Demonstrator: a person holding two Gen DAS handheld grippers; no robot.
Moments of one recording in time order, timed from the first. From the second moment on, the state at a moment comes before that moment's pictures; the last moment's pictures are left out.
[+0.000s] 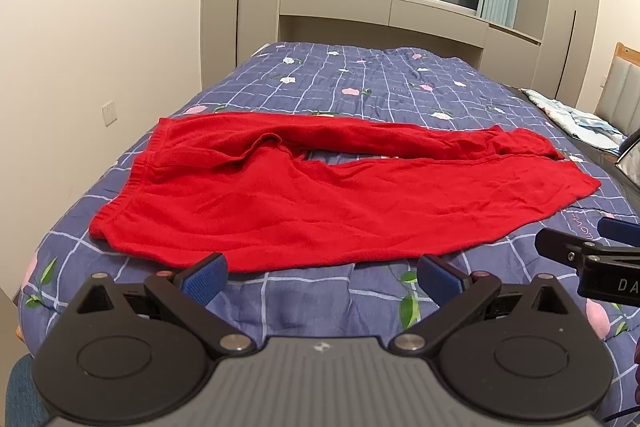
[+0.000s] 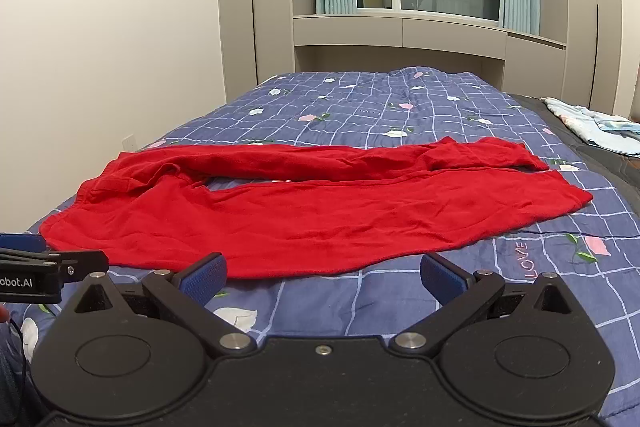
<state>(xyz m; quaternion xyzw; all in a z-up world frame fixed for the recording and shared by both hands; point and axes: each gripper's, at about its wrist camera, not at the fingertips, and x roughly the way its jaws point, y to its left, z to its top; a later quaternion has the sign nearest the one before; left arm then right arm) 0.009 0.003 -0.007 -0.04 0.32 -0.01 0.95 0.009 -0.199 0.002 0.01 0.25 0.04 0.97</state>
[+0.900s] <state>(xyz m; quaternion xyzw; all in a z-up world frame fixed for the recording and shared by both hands) 0.075 0.047 0.033 -0.08 0.38 0.01 0.92 0.071 -0.184 0.053 -0.02 0.32 0.01 0.95</state>
